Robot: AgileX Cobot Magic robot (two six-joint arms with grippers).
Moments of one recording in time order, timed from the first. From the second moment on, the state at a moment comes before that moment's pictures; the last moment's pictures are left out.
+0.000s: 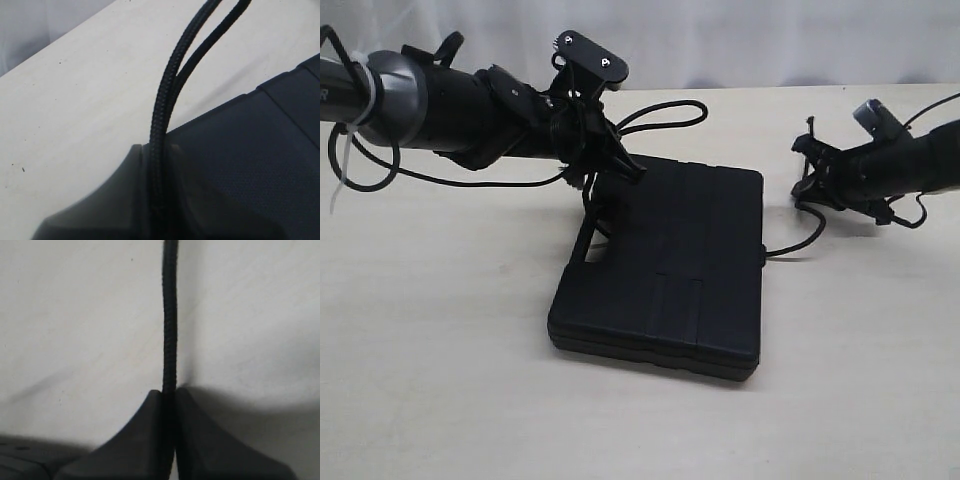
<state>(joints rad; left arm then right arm) -0.53 2.04 -1.28 -0.98 -0.02 1.18 -0.14 2.20 -1.26 1.32 0.49 -0.83</state>
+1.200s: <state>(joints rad) -0.53 2.04 -1.28 -0.98 -0.03 1.18 -0.14 1.86 -0.90 1.28 0.73 -1.57</state>
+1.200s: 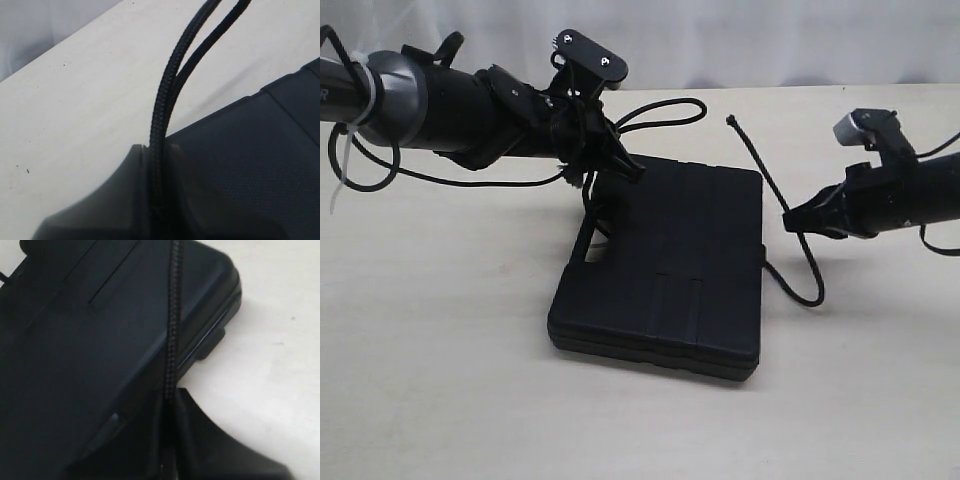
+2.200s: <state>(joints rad) -0.53 1.99 -1.29 -0.98 0.17 1.23 -0.14 1.87 -0.84 1.38 0.86 -1.67</state>
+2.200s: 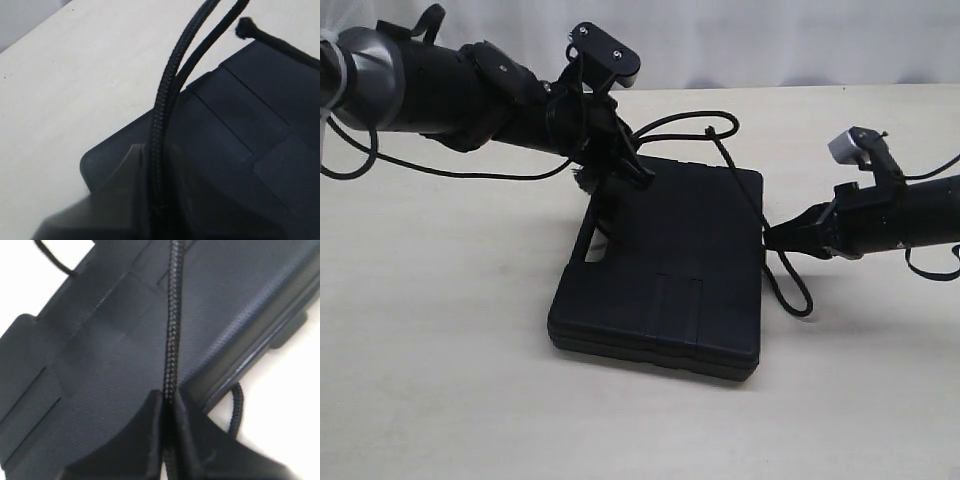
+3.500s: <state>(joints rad) -0.66 1.99 -1.29 -0.85 0.47 1.65 -0.14 1.88 -0.84 1.59 0.97 -1.81</state>
